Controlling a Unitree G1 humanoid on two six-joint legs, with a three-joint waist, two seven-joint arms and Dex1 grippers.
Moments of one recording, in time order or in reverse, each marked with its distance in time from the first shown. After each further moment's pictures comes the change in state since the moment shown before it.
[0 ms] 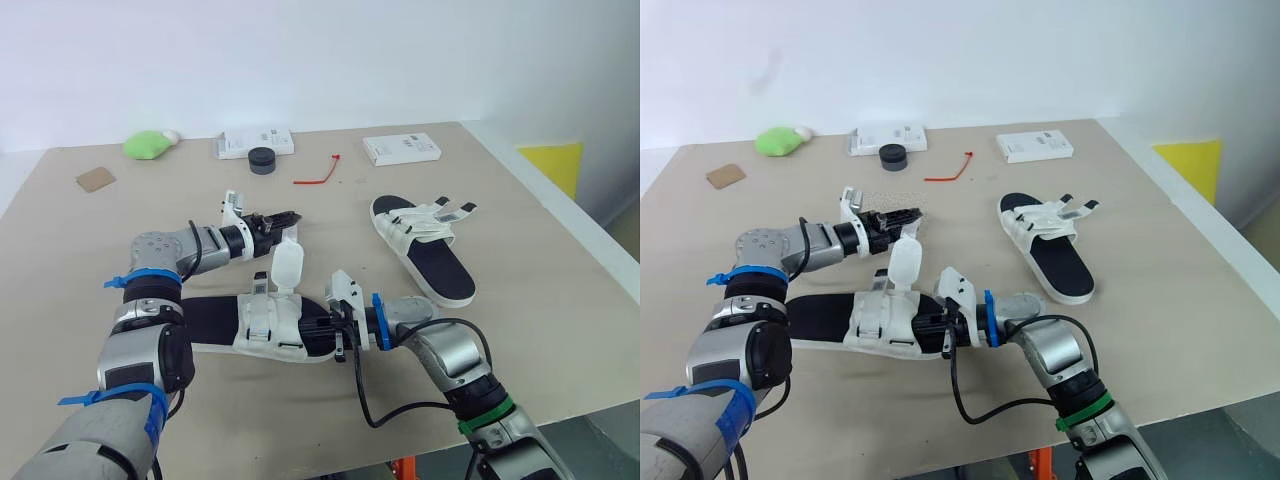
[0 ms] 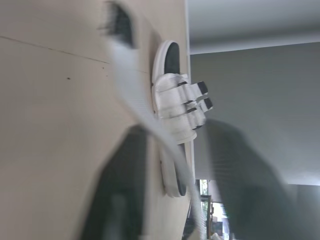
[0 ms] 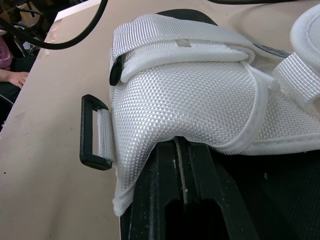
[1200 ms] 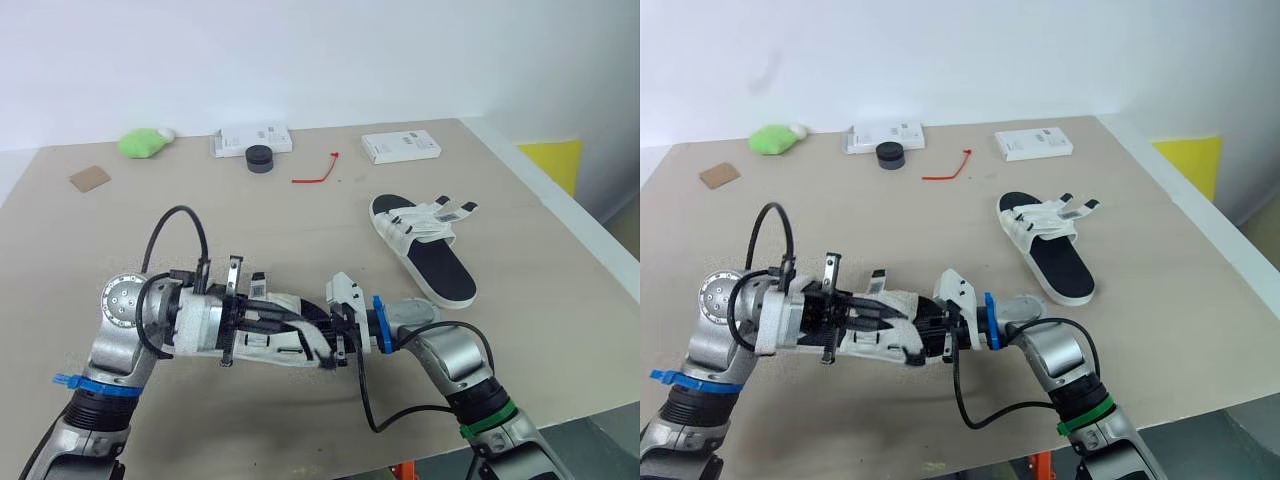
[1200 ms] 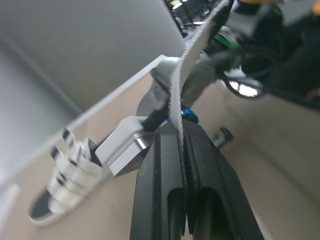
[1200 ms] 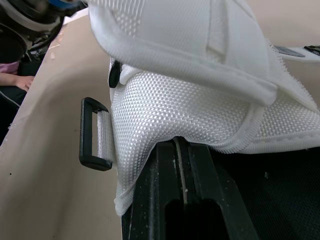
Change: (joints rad) left arm 0.664 0.223 -0.481 -0.985 0.668 -1.617 -1.350; right arm 0.017 -0.010 -0.003 -0.025 0.012 0.003 0.020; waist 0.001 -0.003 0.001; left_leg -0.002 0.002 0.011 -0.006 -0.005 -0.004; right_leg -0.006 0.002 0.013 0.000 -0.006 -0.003
